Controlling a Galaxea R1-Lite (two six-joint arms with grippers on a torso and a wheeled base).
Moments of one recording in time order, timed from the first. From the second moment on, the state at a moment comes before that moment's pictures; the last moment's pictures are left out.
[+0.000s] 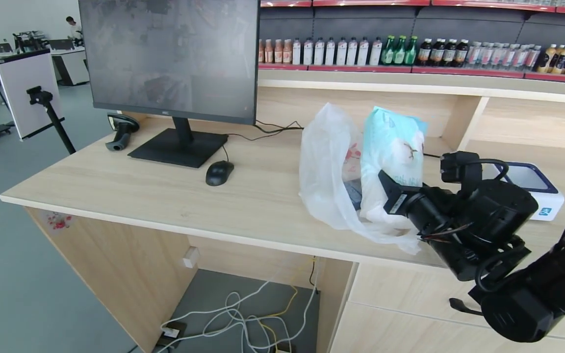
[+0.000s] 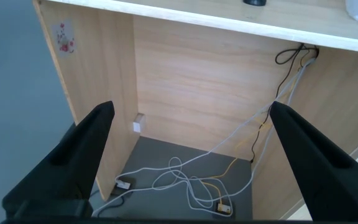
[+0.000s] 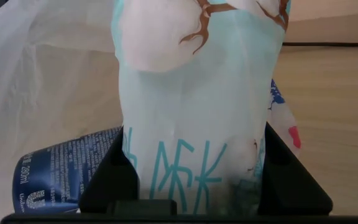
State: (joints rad) left arm 0.00 0.00 0.00 -0.01 0.00 -0.01; right arm 0.43 1.96 -0.61 -1.50 -0.26 0.15
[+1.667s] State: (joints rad) left arm 0.00 0.00 0.00 -0.01 0.00 0.01; right arm 0.48 1.80 -0.77 -0.96 0.00 0.17
